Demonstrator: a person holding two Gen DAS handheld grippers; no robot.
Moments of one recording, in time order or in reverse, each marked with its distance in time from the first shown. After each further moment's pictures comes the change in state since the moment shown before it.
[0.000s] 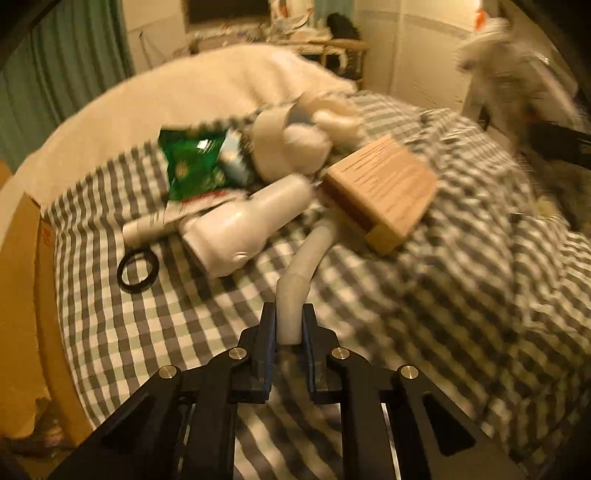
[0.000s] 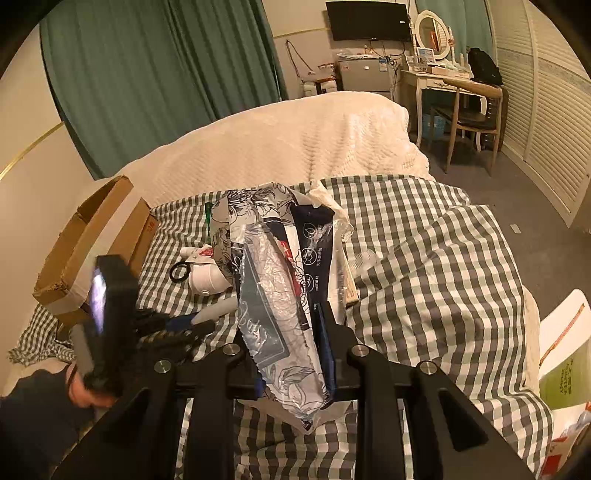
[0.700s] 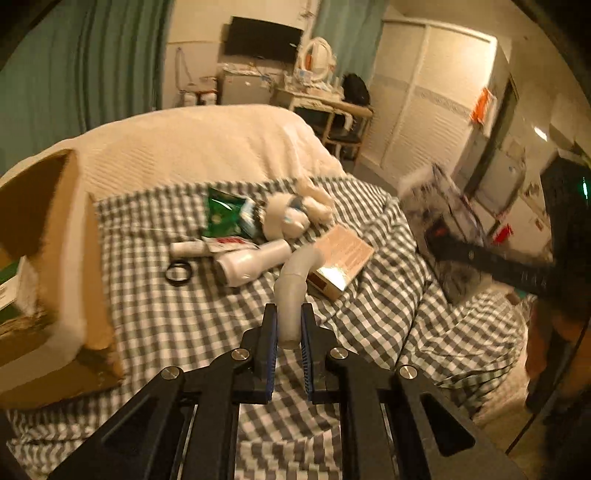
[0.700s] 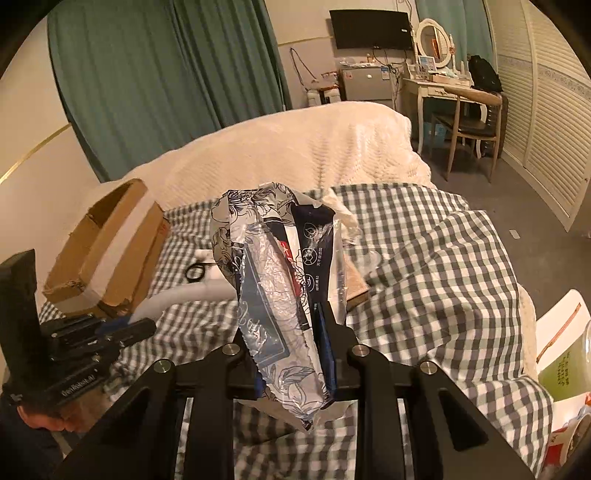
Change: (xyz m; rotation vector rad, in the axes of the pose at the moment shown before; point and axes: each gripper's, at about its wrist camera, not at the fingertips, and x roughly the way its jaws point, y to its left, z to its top) left arm -0.130 0.027 -0.010 -0.213 -0.182 -0.101; right arm -0.028 0.022 -0.007 -0.010 -0.033 0.008
